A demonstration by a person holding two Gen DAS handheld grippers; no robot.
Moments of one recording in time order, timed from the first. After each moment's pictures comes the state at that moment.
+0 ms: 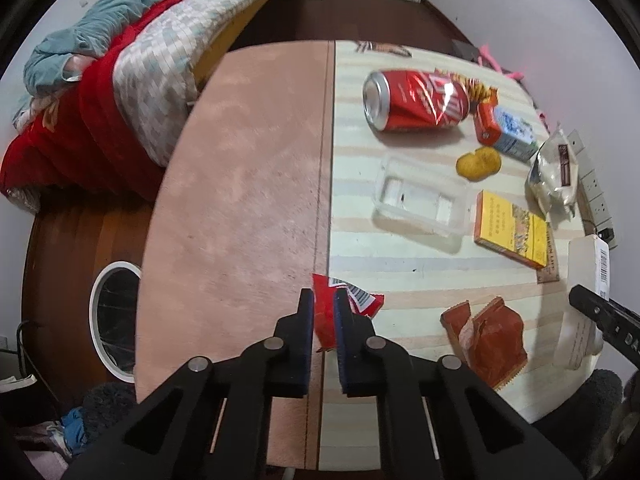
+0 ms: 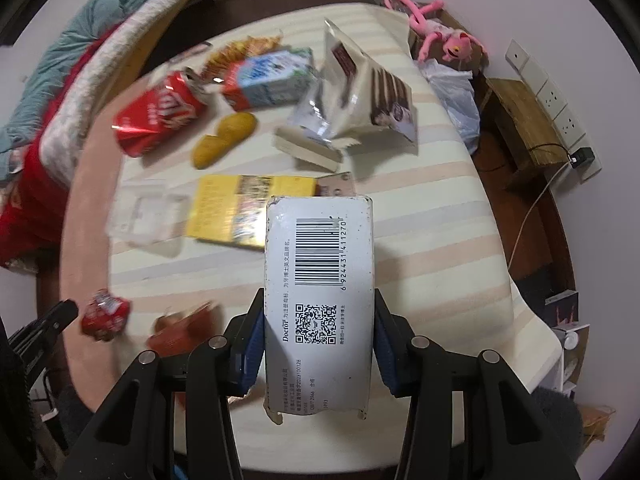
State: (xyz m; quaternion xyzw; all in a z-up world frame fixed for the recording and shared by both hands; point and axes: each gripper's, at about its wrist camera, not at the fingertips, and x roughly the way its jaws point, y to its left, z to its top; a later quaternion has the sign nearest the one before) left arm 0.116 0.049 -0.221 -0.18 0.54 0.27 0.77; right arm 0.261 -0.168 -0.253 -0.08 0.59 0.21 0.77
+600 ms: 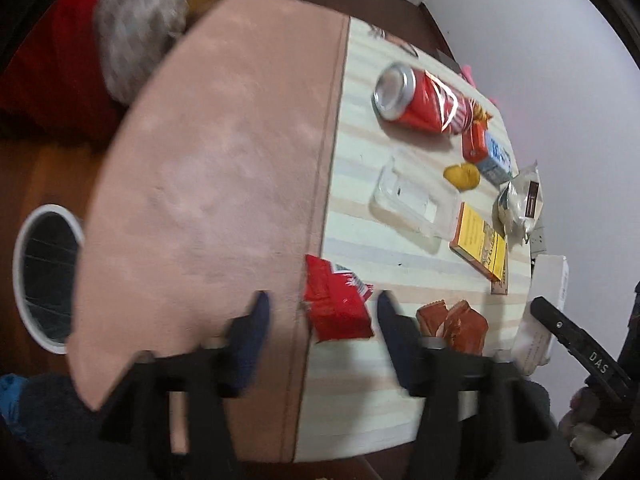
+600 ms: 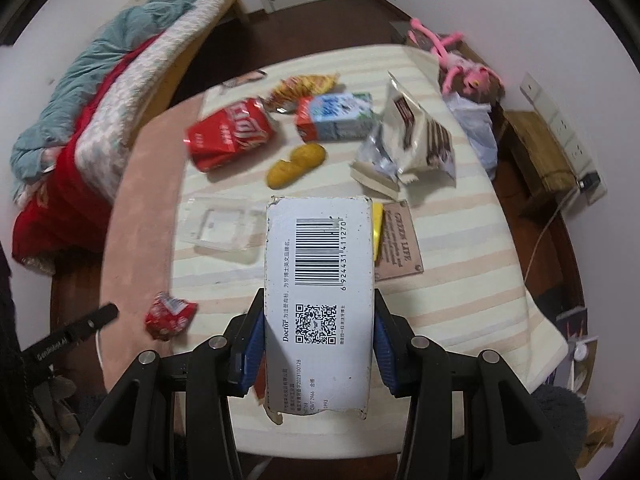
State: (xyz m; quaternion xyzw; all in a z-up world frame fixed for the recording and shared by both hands) left arm 0.110 0.114 -0.266 -0.36 0.52 0.17 0.76; right arm 0.231 -0.143 -0.214 -0.06 0.56 0.23 0.79
